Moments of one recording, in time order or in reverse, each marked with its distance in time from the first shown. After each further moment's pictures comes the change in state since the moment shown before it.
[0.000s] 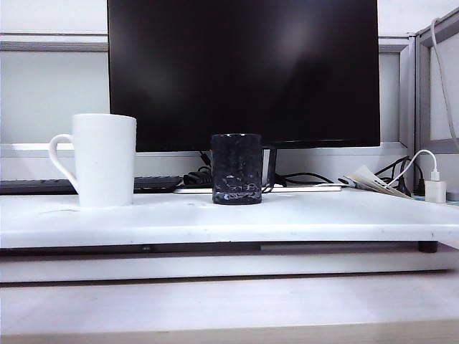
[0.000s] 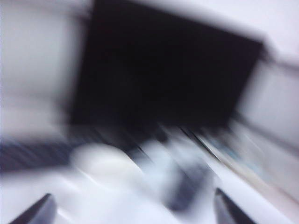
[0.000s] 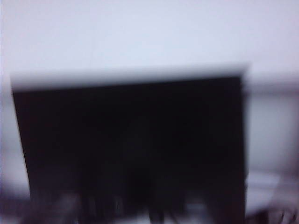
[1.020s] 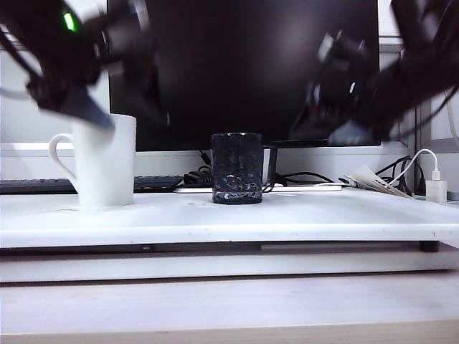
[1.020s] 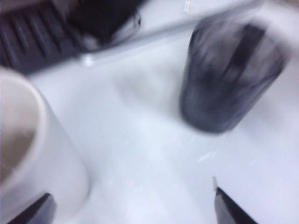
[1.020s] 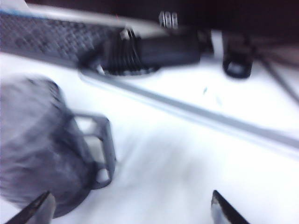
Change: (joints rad) left arm -0.525 1.021 0.488 -0.150 -0.518 0.293; right arm 0.184 0.802 0.003 0.262 -0.052 -0.095
